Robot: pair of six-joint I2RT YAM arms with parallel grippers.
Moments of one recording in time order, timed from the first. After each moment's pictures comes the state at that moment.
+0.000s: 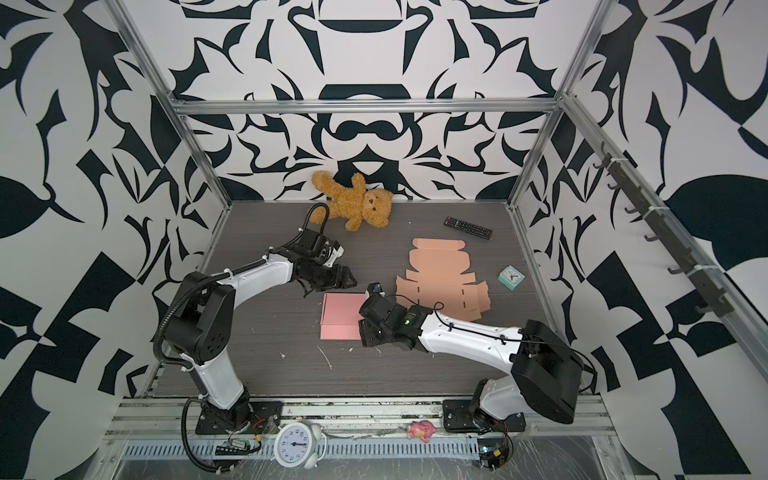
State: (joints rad) left arm -0.47 1.81 1.18 -0.47 0.48 -0.37; right arm 1.01 1.39 0.83 -0.43 0.09 0.70
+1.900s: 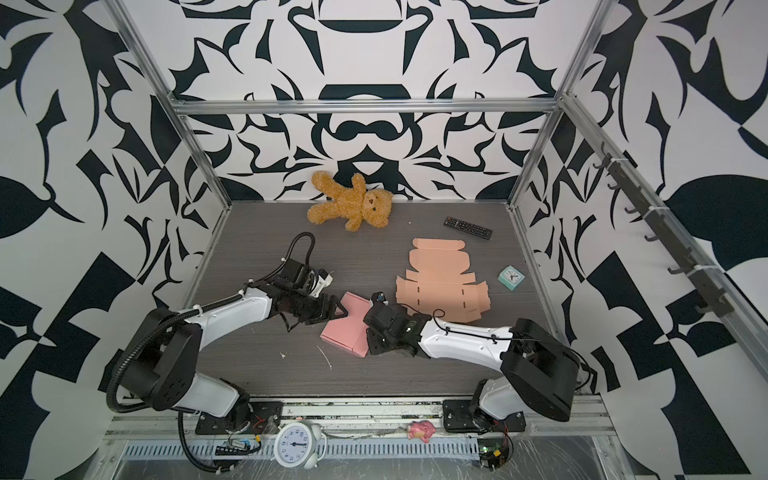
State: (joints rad) left arm -0.50 1.49 0.77 -0.36 0.59 -0.49; right arm 1.01 1.43 0.72 -0.34 0.06 0.71
